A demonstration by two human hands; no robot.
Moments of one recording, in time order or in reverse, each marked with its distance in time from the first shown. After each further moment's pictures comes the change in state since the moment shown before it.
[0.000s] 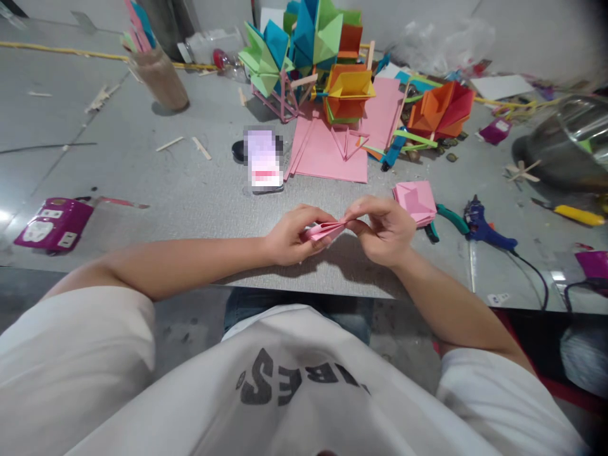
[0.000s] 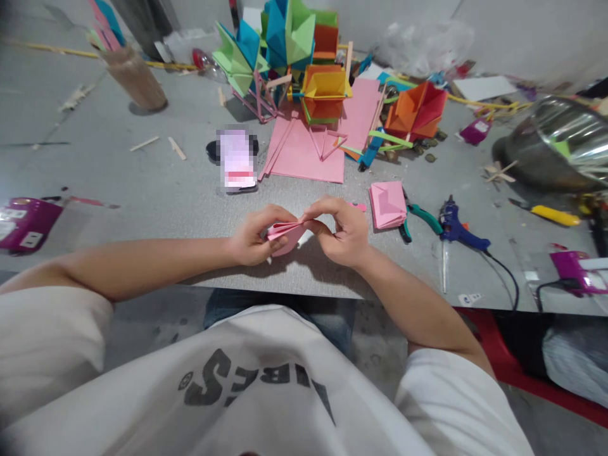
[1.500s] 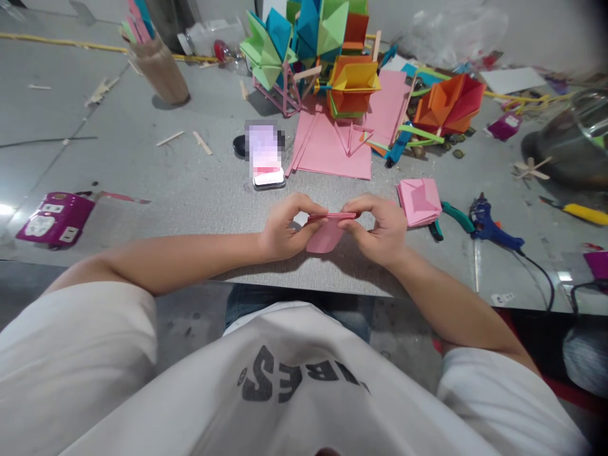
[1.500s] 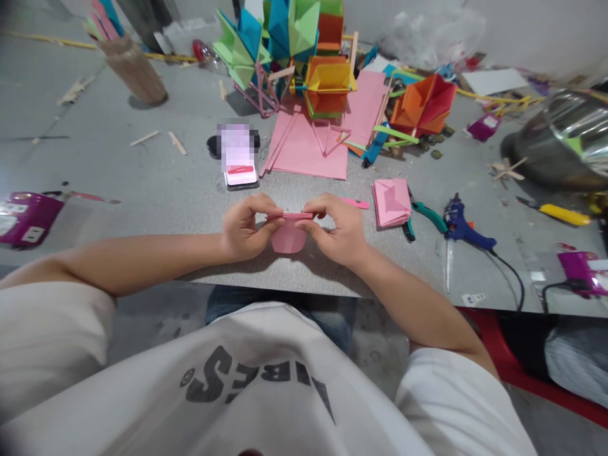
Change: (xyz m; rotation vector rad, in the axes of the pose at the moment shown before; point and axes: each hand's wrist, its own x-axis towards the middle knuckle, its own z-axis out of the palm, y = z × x) left_hand 0.004 -0.003 0.005 0.079 0.422 0.281; right_hand 0.004 -0.003 0.006 -0.255 -0.034 -0.103
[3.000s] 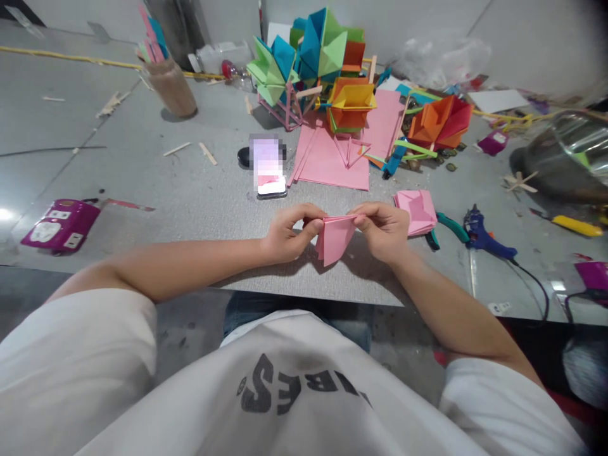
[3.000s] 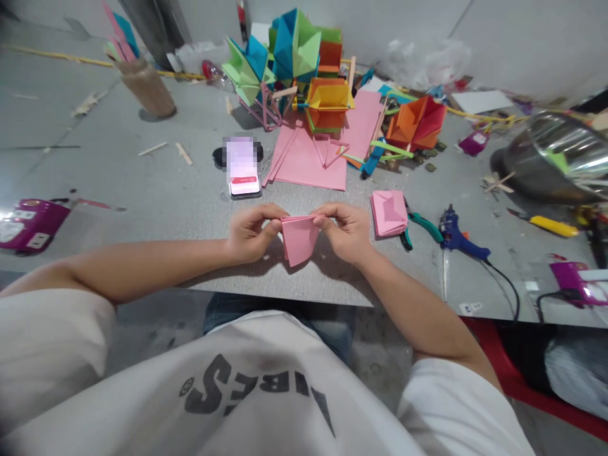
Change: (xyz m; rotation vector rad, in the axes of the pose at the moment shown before) left_hand 0.001 -0.007 -0.002 -0.171 -0.085 -0.185; right_hand 0.001 0.020 -0.005 0.186 0.101 0.270
